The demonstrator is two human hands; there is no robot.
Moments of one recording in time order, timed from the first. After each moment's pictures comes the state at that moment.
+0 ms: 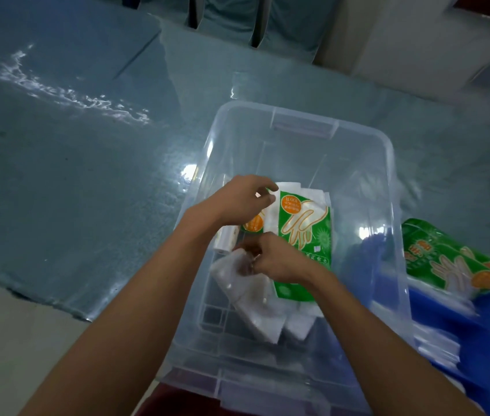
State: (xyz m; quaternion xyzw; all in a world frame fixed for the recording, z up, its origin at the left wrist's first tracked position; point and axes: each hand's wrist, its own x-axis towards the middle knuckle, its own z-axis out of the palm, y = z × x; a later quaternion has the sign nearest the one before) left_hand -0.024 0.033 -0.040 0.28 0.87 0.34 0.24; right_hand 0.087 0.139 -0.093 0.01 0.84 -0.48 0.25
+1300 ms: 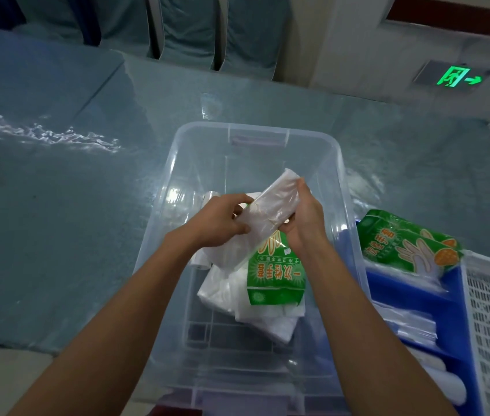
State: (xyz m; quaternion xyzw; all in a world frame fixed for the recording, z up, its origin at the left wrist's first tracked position) left_hand -0.006 0.047 -0.044 0.31 0.85 0.35 0.25; right_hand 0.067 0.210 -0.059 0.43 0.42 -0.78 -0.15
